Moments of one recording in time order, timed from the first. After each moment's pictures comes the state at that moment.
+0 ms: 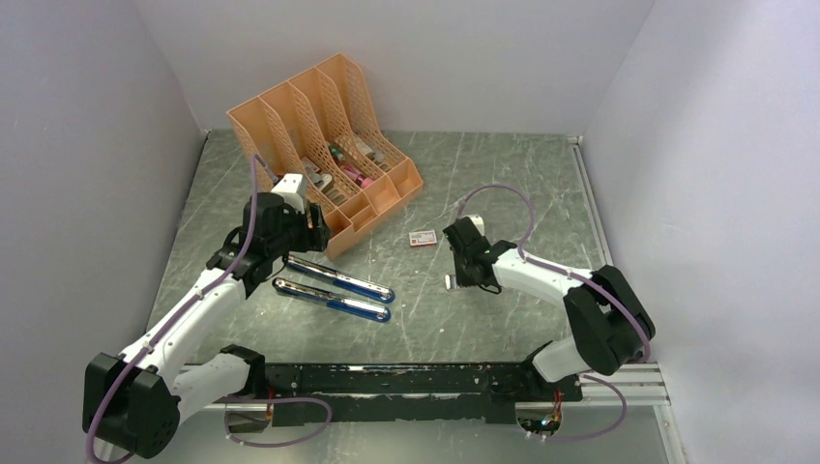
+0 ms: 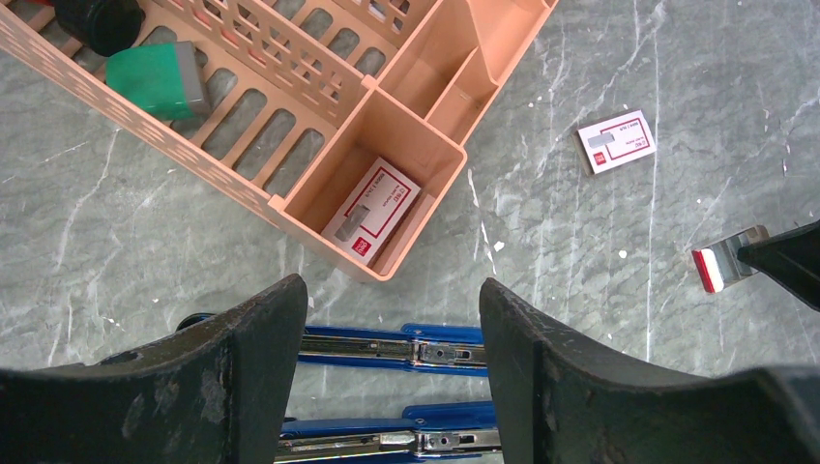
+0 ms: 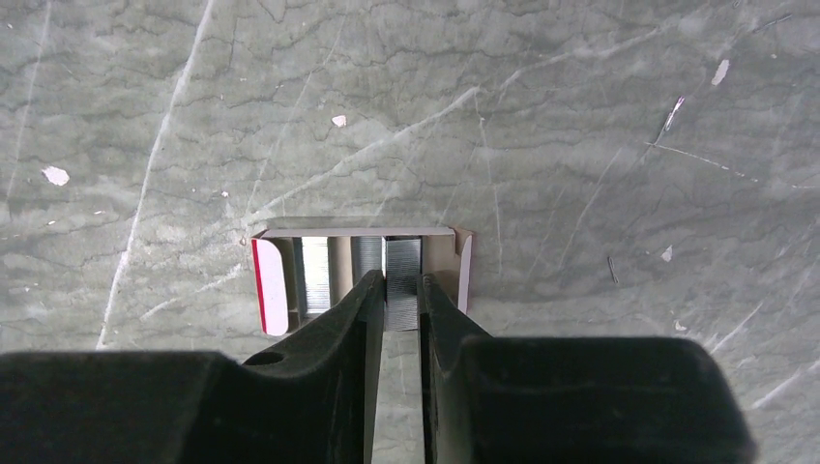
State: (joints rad) left arm -0.35 1.03 0.71 -0.21 0.03 -0.26; right arm 0.61 1.45 0.73 -0.39 0.29 0.41
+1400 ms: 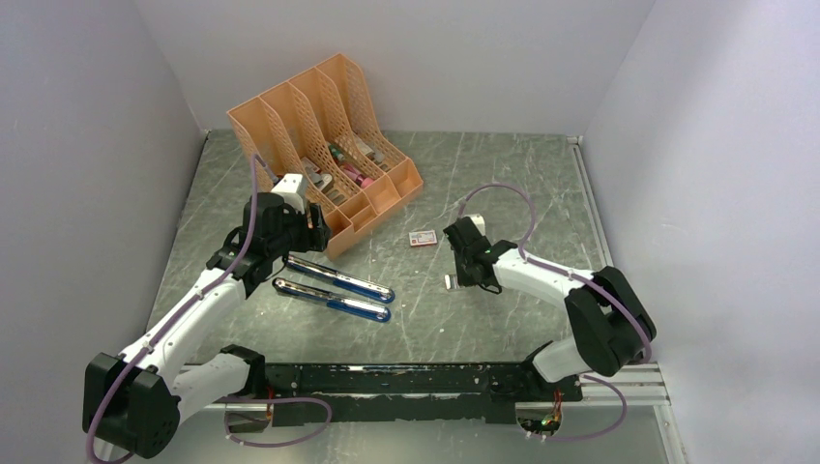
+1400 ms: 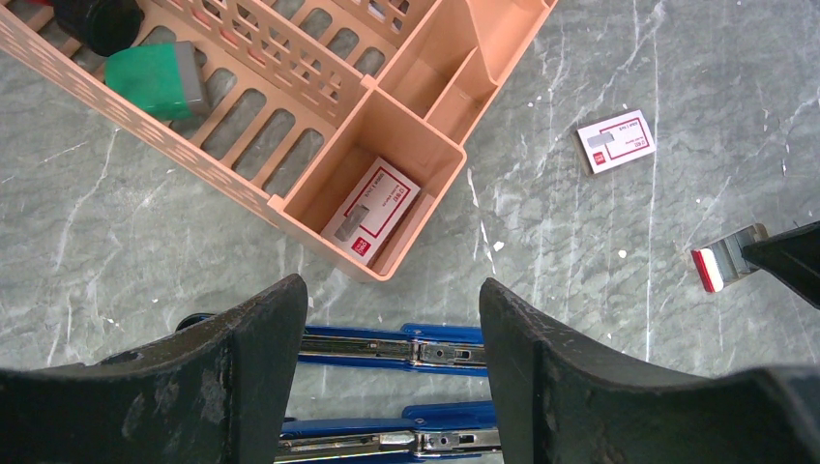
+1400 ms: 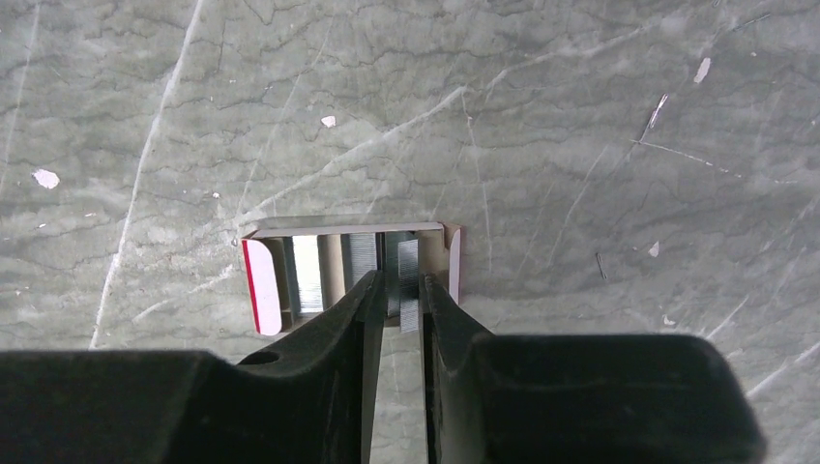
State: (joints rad) left arm -0.35 1.03 0.71 -0.21 0.03 -0.26; right arm 0.61 1.44 0.73 -0.41 0.31 0.41
